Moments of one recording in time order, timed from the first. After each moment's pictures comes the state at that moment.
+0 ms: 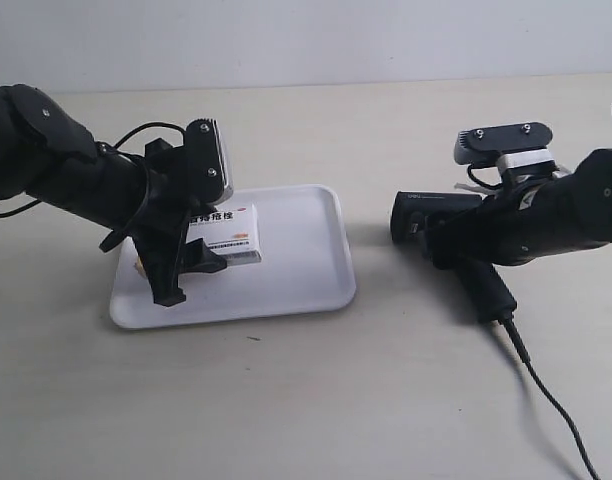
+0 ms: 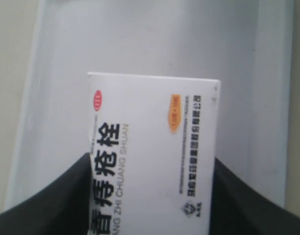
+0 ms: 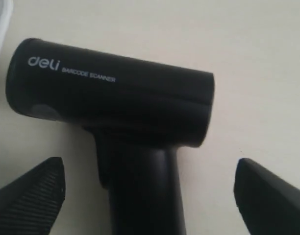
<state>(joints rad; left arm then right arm) -0.46 1.84 -0.94 -0.89 0.36 1.82 0.46 1.76 -0.66 0.23 -0.03 -0.08</state>
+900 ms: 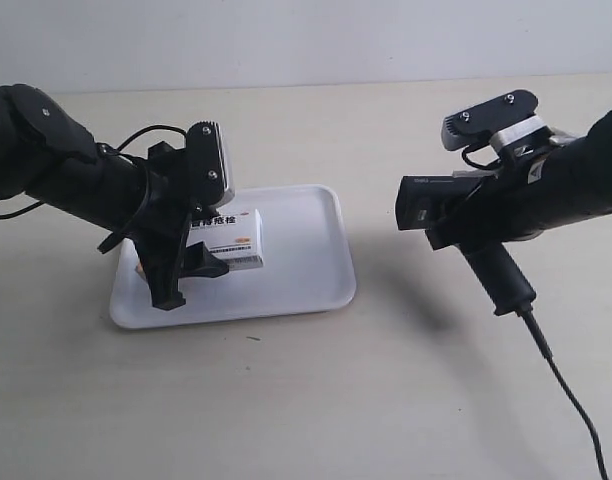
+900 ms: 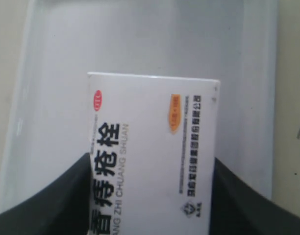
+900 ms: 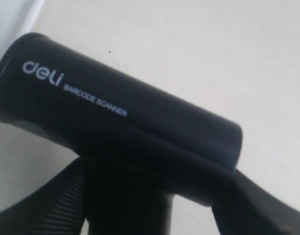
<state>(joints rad) -0.46 1.84 -0.94 -0.90 0.39 1.83 0.45 1.67 -0.73 0.06 0.13 -0.17</state>
